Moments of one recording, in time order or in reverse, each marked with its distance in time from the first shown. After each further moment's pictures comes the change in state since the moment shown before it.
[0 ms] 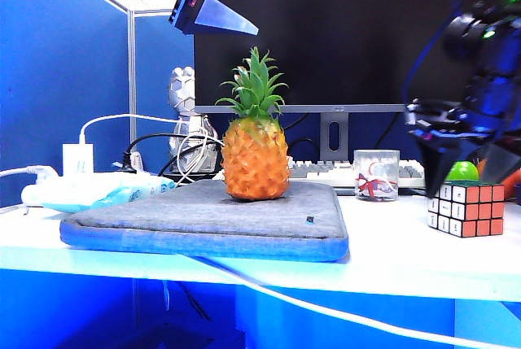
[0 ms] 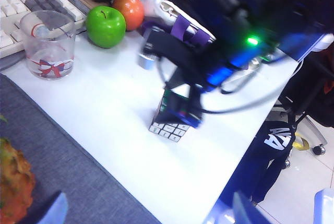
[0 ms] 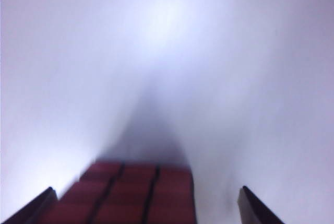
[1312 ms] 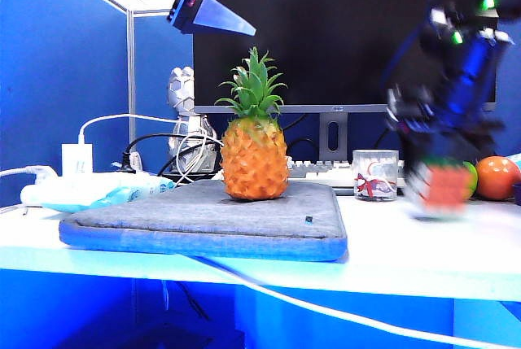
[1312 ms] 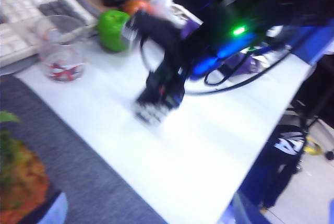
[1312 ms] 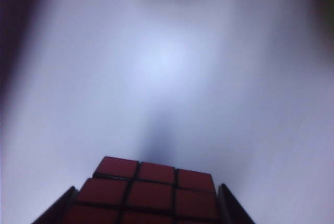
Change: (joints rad) left arm 0.000 0.000 0.000 0.014 -0.046 0.000; right arm 0.039 0.061 0.136 0.106 0.027 0.139
